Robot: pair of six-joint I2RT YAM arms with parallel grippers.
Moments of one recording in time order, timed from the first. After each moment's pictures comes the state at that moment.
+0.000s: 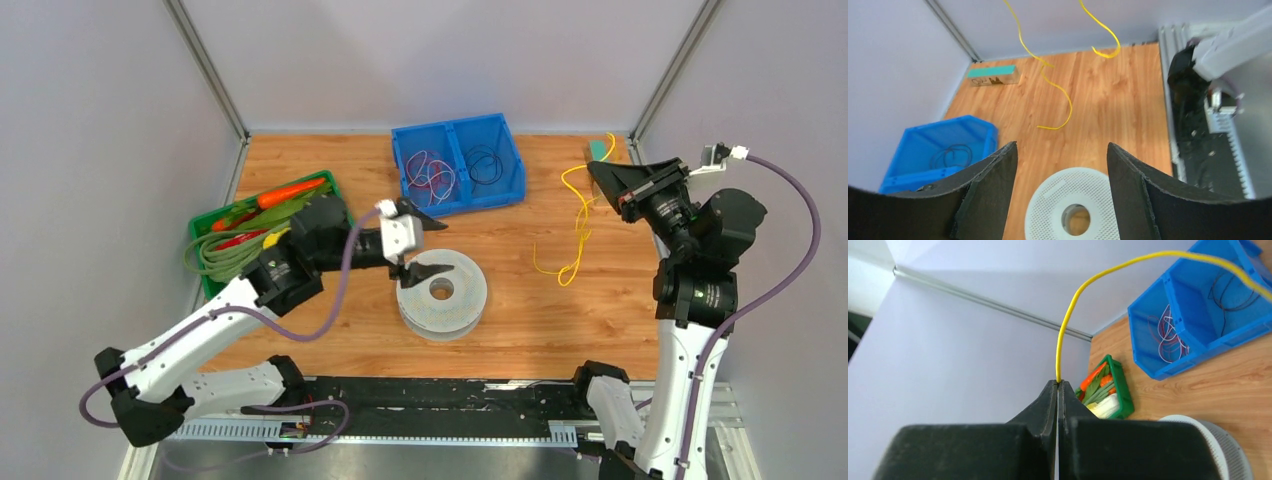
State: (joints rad) left arm -0.85 1.04 1.18 -0.24 0.57 0.26; right arm -0.27 0.80 1.19 -0.32 -0.68 1.13
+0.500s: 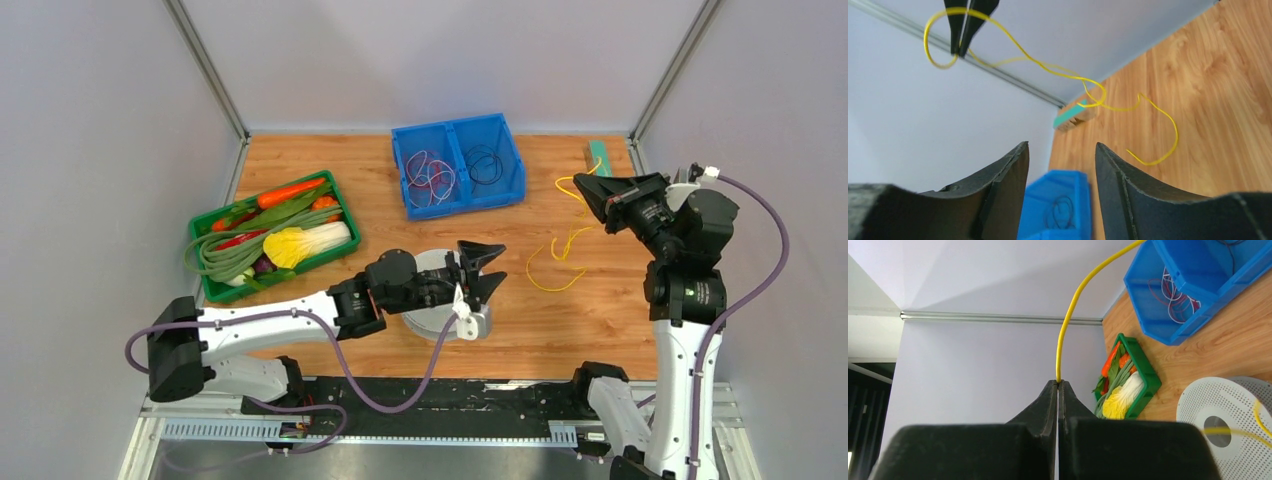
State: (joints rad) left arm -1.20 1.24 0.90 0.34 0.16 0.92; right arm -0.19 0.80 1.13 -0.43 -0.55 1.35
